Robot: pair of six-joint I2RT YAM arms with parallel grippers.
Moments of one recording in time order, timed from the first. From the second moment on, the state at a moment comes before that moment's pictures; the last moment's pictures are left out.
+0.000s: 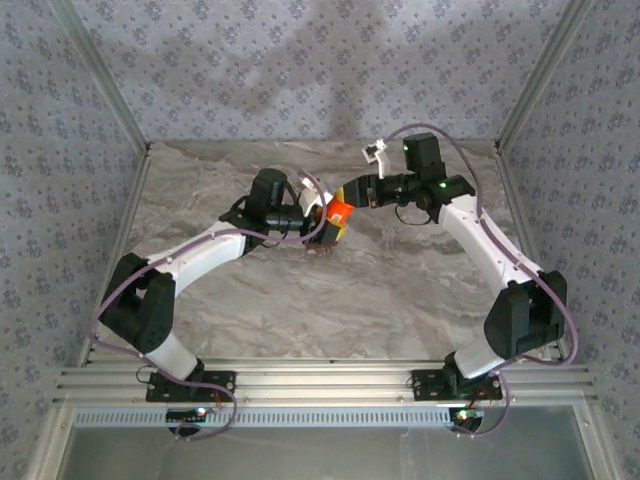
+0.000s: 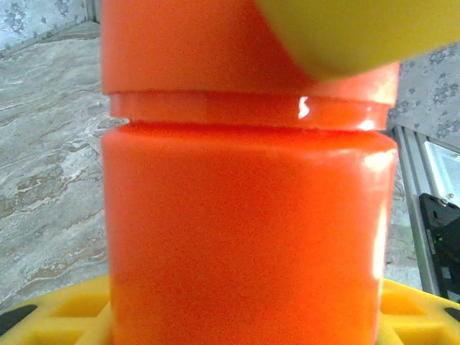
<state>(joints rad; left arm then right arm) -0.60 1.60 1.12 0.03 0.74 0.06 0.32 1.53 1.37 -0.49 -0.86 0.23</state>
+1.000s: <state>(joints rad) -0.54 1.64 1.22 -0.10 0.70 0.15 0.42 1.54 1.45 -0.52 -0.46 0.86</state>
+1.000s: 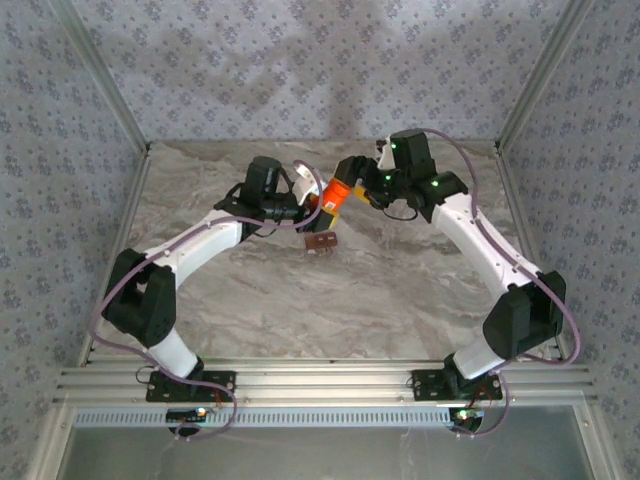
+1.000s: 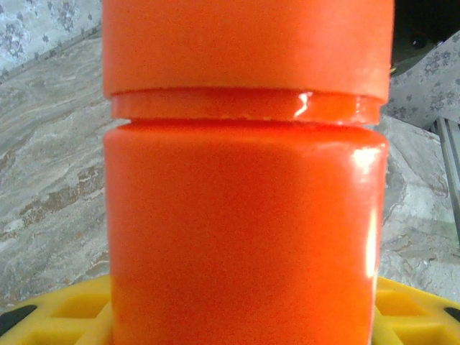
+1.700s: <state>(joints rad) -0.54 1.65 1.23 -0.14 0.70 0.15 0.44 1.58 1.48 -0.52 -0.51 0.77</state>
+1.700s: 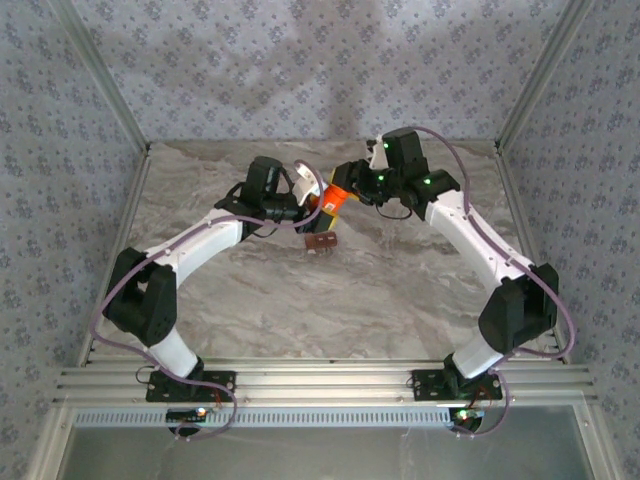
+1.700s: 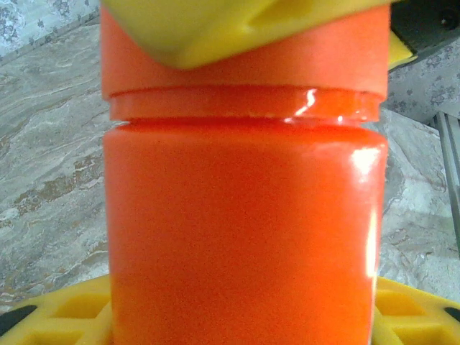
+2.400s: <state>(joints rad) -0.53 1.65 1.25 -0.14 0.78 0.12 0.29 1.61 1.41 -0.37 -0.91 0.41</state>
